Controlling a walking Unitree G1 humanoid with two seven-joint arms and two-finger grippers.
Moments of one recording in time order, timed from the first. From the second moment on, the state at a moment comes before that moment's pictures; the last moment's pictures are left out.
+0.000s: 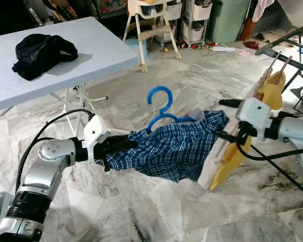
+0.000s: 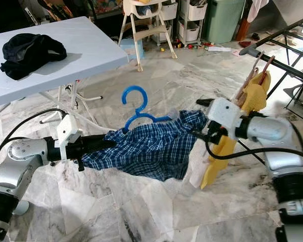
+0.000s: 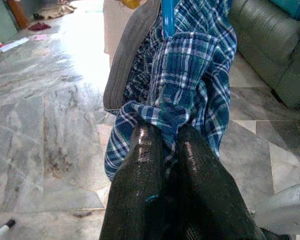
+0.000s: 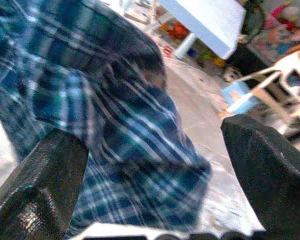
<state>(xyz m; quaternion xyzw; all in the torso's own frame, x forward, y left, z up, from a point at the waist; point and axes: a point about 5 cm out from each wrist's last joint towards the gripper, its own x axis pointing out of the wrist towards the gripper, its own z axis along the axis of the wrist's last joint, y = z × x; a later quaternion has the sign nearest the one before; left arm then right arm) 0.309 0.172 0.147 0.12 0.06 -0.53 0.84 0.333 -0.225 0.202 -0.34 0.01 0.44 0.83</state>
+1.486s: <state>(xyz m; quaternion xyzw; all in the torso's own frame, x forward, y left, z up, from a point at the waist) 0.308 0.162 0.137 0.16 0.10 -0.60 0.78 0.297 -0.211 0.136 -0.29 0.20 0.59 0.73</state>
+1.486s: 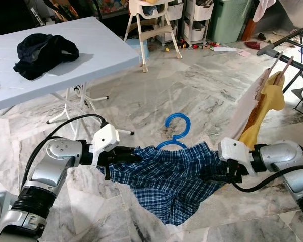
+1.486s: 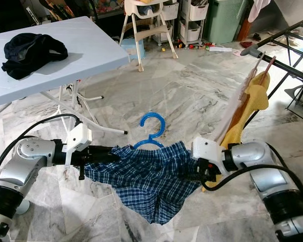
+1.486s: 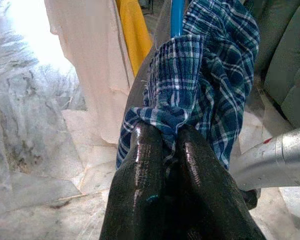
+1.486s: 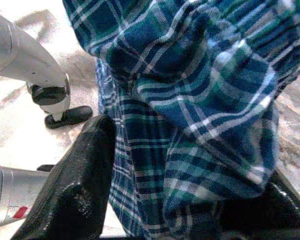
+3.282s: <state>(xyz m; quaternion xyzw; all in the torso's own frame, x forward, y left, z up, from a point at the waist) 0.331 0.149 0.146 0.22 0.01 -0.52 0.83 0.290 -0.197 0.139 -0.14 0.18 0.57 0.79</state>
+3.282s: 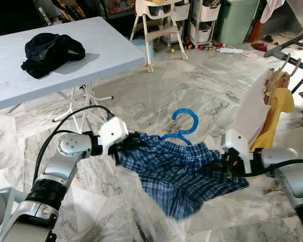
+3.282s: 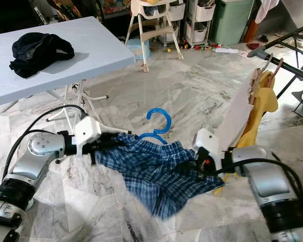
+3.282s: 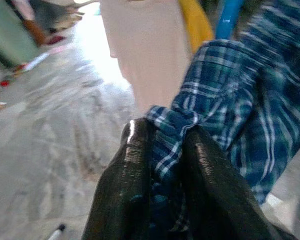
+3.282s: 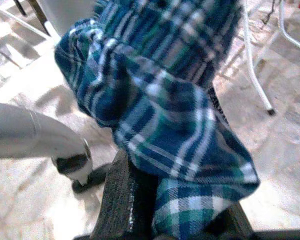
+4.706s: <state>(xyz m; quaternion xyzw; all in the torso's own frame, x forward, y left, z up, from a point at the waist) 0.350 0.177 0.161 0.19 -0.05 -0.37 0.91 0.297 -0.182 0.137 -0.12 0.12 0.54 0.82</state>
